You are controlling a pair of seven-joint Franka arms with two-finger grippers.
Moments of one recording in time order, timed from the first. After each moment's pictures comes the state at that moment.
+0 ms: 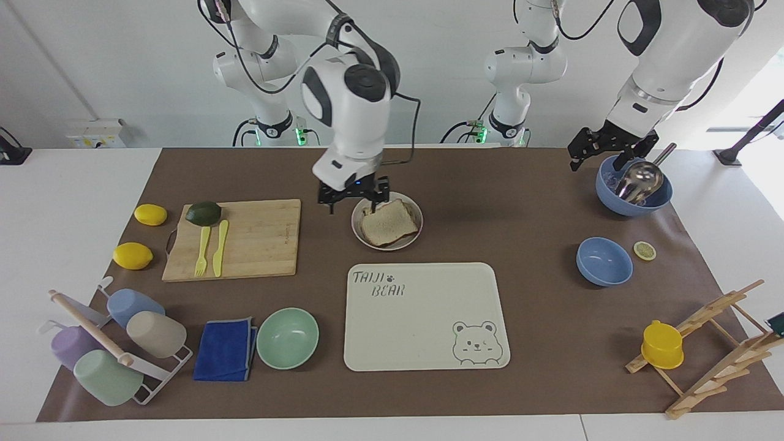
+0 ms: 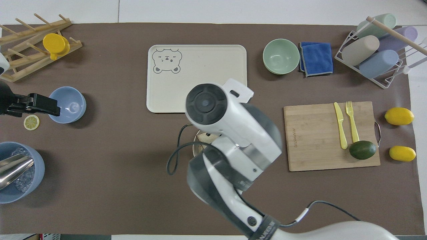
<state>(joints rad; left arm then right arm) -0.06 -0.09 -0.08 -1.75 -0.03 1.61 -0.05 0.33 0.24 0.07 -1.57 -0.09 1.72 0.38</state>
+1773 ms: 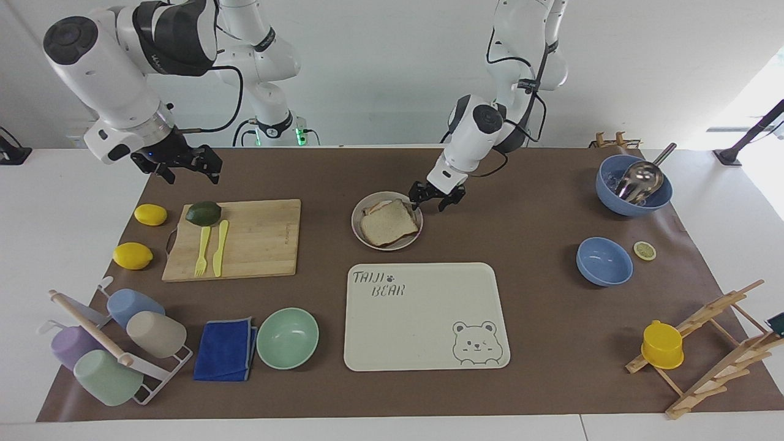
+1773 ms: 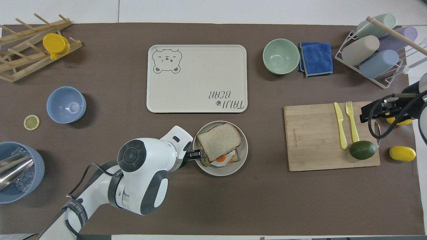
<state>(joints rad) -0.61 0.06 -0.09 -2.37 -0.46 2.53 -0.39 0.15 -0.01 -0.21 -1.71 0.01 1.53 -0.02</state>
